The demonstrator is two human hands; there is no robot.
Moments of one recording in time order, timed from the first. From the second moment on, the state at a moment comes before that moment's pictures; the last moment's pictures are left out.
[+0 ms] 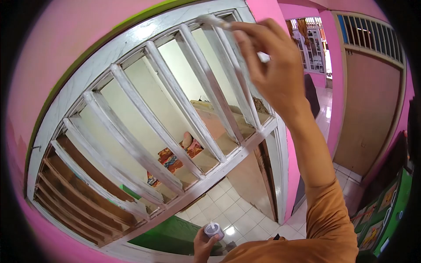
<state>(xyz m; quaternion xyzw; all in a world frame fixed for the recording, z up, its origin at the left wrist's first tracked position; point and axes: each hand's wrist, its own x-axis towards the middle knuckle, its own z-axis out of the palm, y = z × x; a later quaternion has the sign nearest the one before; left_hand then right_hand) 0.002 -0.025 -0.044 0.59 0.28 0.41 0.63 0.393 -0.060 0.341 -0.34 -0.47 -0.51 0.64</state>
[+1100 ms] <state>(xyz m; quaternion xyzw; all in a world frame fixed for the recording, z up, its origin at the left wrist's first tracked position) 0.000 -0.007 -0.027 0.58 0.25 0.34 0.70 0.343 -0.096 0.380 -0.55 -0.49 -0.54 0.42</state>
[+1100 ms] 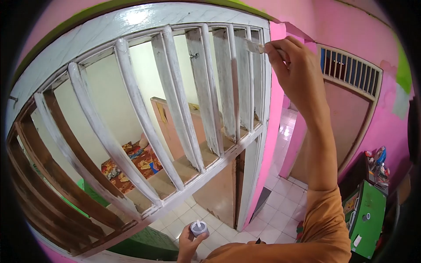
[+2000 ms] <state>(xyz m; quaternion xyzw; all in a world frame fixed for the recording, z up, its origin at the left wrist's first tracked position) -0.031 -0.013 -0.042 0.57 0.26 0.34 0.70 0.289 -0.105 0.345 -0.54 -0.63 -0.52 0.21</state>
